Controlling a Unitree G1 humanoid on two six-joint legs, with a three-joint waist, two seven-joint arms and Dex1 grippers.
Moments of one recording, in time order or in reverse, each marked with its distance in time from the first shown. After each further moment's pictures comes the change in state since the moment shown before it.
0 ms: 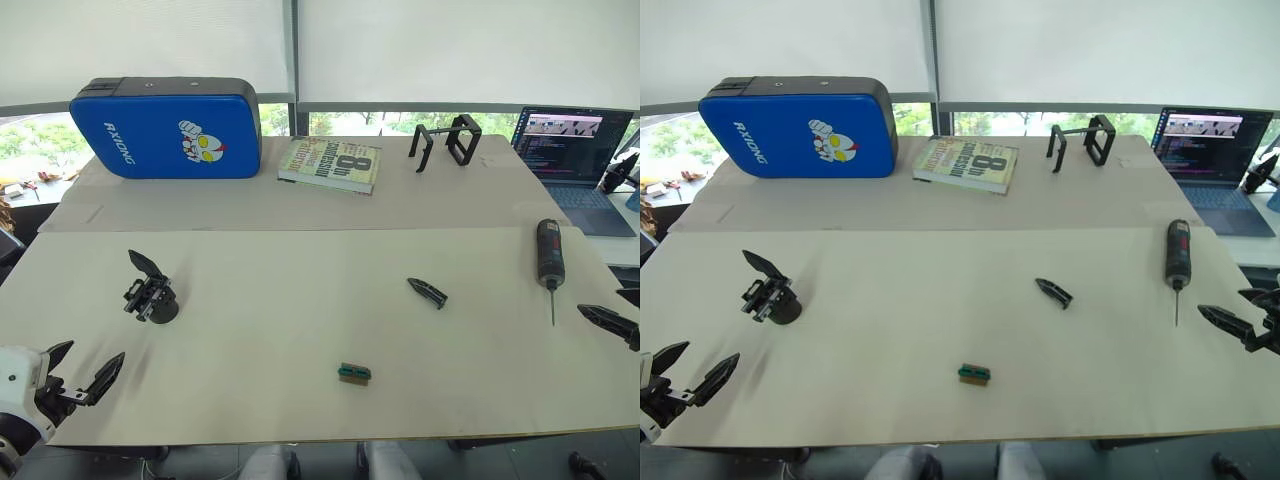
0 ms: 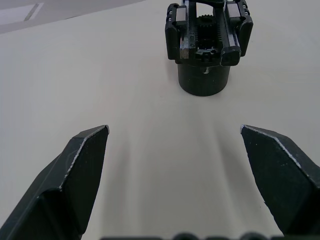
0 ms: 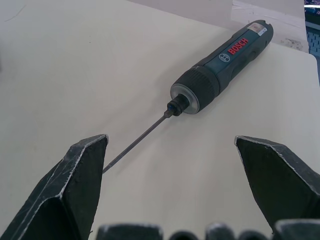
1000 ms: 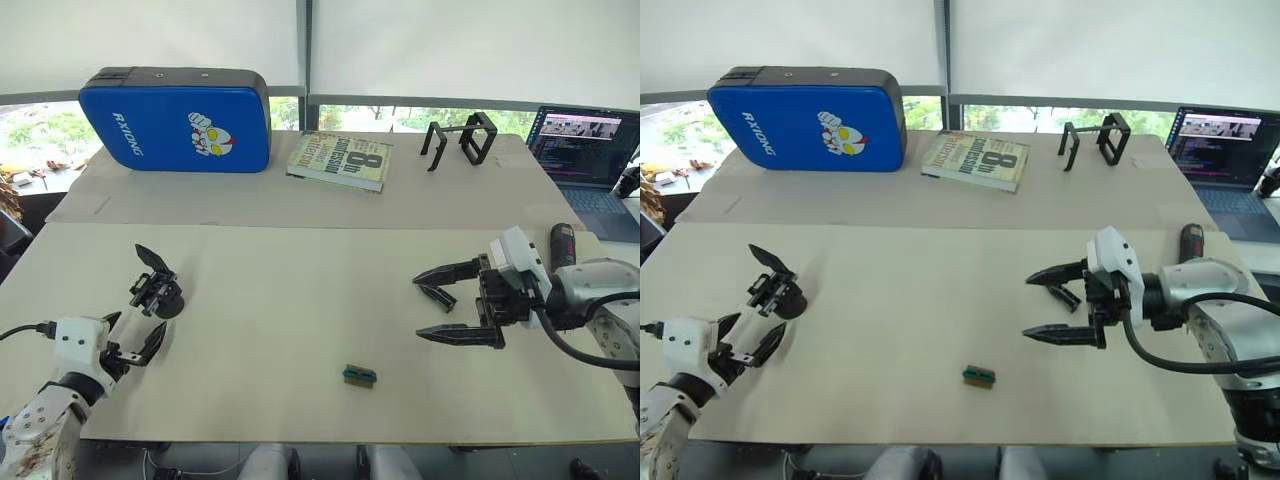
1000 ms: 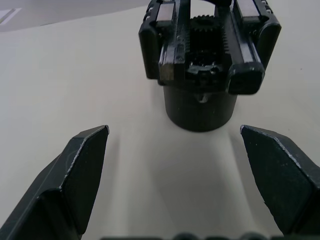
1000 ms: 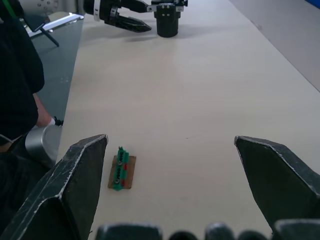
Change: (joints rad) left arm -0.315 -0.062 -0.239 0.208 0.147 -0.113 0.109; right arm -0.177 0.144 0.405 -0.947 0.283 0.358 0.205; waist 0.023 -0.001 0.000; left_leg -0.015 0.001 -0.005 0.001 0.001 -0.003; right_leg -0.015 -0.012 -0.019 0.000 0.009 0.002
